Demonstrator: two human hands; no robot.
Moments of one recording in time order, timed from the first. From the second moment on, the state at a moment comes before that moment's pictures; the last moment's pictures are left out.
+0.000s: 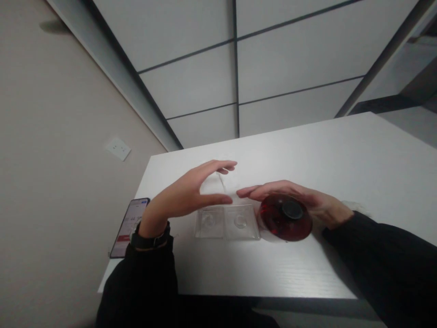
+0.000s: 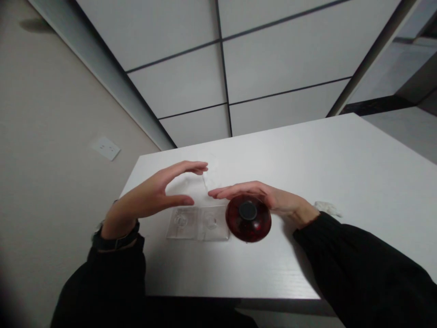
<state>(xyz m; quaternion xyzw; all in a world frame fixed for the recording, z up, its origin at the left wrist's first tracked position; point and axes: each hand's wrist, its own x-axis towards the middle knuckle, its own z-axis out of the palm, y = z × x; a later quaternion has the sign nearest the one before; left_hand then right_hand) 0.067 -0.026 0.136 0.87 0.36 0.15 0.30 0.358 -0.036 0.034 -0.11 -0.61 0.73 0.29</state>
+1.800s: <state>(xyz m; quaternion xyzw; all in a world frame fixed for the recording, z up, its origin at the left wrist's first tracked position) 0.184 -0.094 0.155 0.92 0.26 0.12 0.26 0.363 0.000 -0.008 0.01 -0.59 0.78 0.23</state>
